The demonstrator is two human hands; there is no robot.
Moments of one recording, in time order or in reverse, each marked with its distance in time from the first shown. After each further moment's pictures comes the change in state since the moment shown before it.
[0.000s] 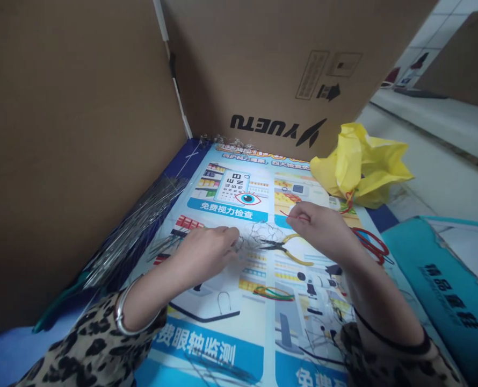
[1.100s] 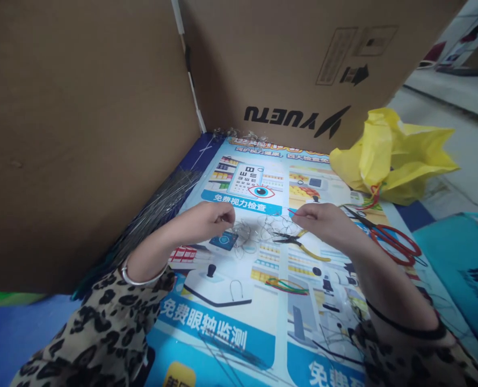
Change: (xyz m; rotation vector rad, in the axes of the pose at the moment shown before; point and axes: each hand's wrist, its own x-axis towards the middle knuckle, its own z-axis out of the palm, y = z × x) left_hand 0.003 -0.042 -0.014 -0.508 -0.063 -0.063; right_hand 0.009 0.011 0.025 0.188 -0.146 -0.034
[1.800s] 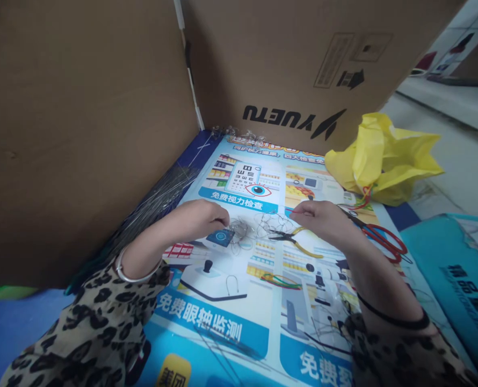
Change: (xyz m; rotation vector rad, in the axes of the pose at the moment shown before) left_hand -0.004 -0.008 0.000 0.270 -0.049 0.123; right_hand -0.002 -0.001 -0.004 -0.006 0.009 0.028
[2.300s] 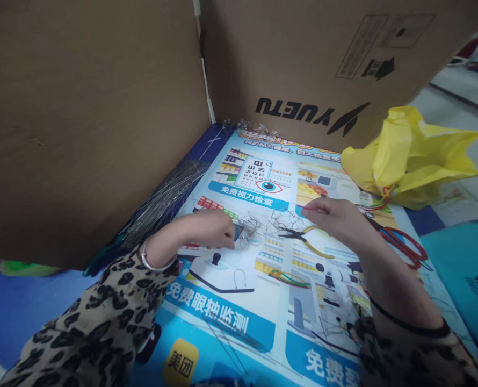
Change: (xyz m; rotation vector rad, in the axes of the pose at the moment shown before) left_hand 0.000 0.003 0.017 -0.139 -0.347 -0.146; right_hand 0.004 0.004 0.003 0.014 0.029 -0.020
